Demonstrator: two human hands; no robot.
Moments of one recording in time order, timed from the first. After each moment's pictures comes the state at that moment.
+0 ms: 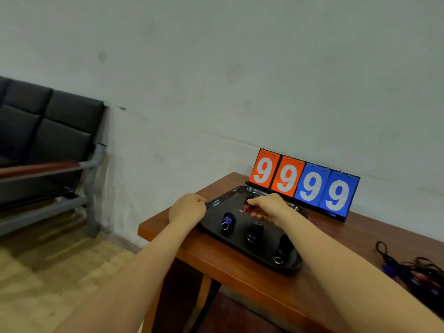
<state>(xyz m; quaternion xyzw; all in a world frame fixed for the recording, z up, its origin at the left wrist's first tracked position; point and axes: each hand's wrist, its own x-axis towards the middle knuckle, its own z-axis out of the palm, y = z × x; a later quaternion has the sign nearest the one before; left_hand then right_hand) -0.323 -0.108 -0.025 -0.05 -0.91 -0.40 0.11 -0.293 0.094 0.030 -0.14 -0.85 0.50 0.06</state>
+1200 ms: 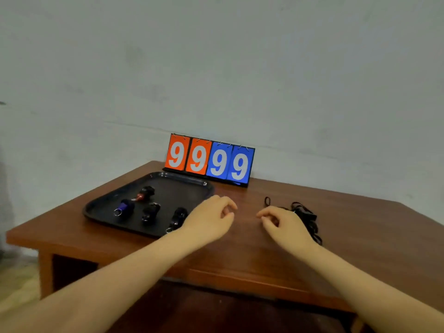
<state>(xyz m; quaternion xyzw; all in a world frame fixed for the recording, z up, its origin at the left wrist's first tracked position) -0.161 0.096 0.008 -0.41 -0.84 -0.34 0.09 -0.068 0.285 0.003 -0.09 -0.95 0.19 0.24</state>
